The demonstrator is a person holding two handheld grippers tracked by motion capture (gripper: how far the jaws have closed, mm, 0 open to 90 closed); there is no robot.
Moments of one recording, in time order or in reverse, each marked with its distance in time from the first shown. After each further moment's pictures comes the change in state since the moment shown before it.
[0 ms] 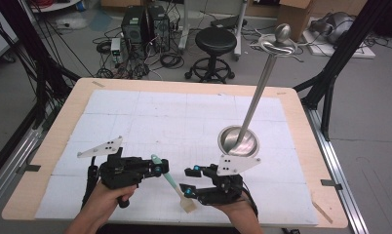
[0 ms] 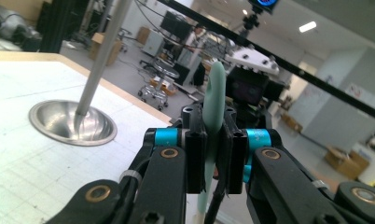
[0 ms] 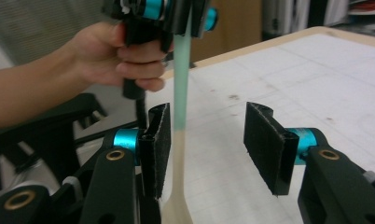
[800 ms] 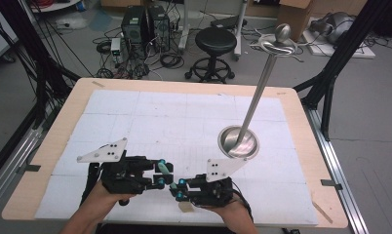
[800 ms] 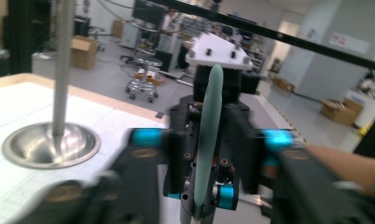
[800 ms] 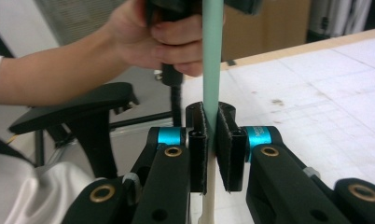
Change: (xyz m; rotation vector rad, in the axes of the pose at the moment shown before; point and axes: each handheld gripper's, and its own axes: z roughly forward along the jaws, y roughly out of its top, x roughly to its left) left arm -0.018 0.014 0.007 0.049 -0.061 0.153; right arm 0.008 0.003 0.018 0.026 0.152 -0.053
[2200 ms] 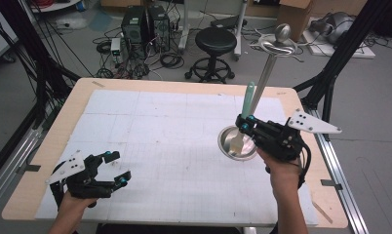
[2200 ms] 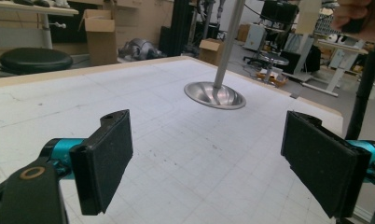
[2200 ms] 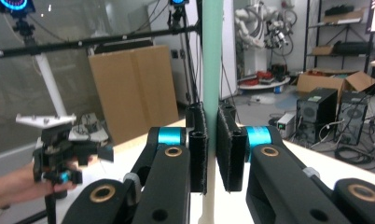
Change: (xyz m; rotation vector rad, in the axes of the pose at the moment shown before) left arm 0.024 -0.066 -0.093 -0.006 0.521 0.082; right arm -0.032 0.072 -0.140 -0.319 -0.511 0.030
